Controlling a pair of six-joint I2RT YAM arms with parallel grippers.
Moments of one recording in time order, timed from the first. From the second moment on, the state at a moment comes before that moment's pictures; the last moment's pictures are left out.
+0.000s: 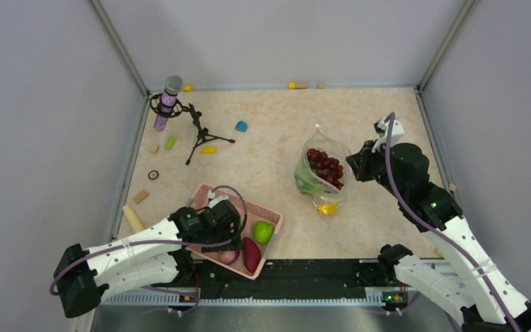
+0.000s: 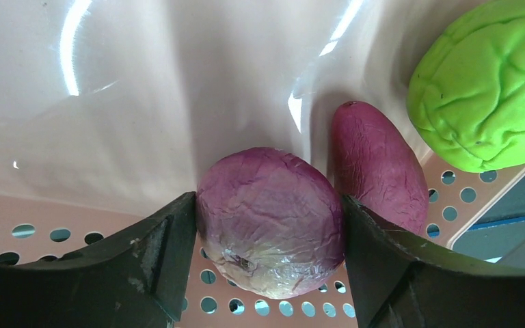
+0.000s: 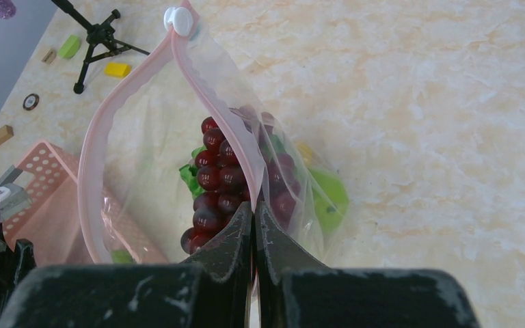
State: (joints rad) left arm -0.97 0.88 0.53 -0.89 -0.09 -1.01; right arm 0.49 0.74 0.93 -0.53 0.06 0.29
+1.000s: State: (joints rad) left arm -0.97 0.86 0.63 -0.68 -0.30 -0.93; right arm 0.49 0.74 0.93 -0.54 0.06 0.29
